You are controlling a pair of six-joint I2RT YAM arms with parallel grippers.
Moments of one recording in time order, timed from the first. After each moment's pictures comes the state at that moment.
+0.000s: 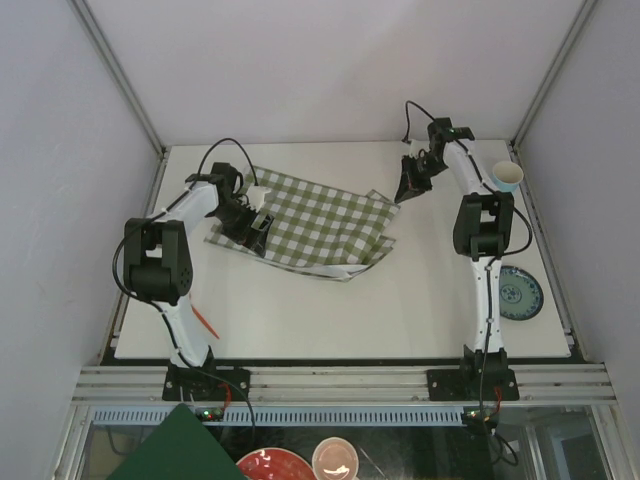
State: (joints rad) left arm -0.10 1.90 1.42 -0.92 0.37 0.46; right arm 0.07 2.53 2.36 -1.22 -0.61 -0.07
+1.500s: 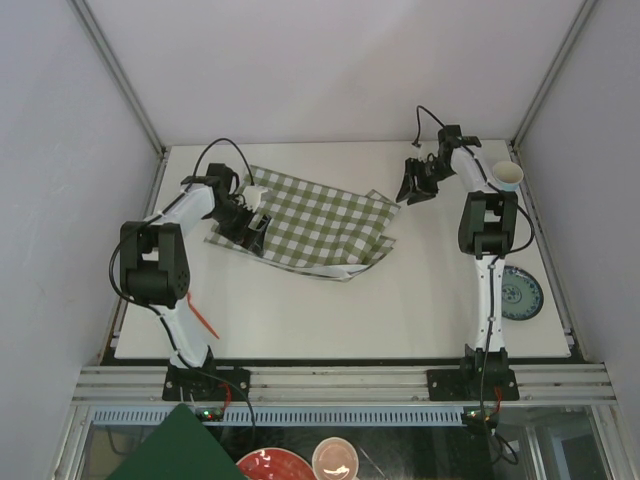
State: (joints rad) left arm -0.09 1.87 1.39 -0.90 0.38 0.46; right arm 0.00 2.54 2.30 -1.09 -0.66 -0.07
